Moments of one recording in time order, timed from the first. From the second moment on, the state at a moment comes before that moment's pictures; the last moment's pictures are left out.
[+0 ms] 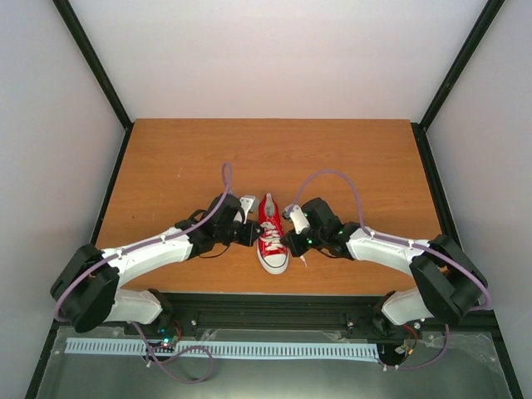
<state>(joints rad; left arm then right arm) -0.75 1.30 0.68 -0.12 0.24 -0.54 0.72 1.40 0.64 -0.08 -0.35 0.18</state>
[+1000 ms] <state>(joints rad) -0.80 1.48 0.67 -0.10 0.40 -0.43 0.73 1.42 0.74 -0.09 -0.31 0.25</state>
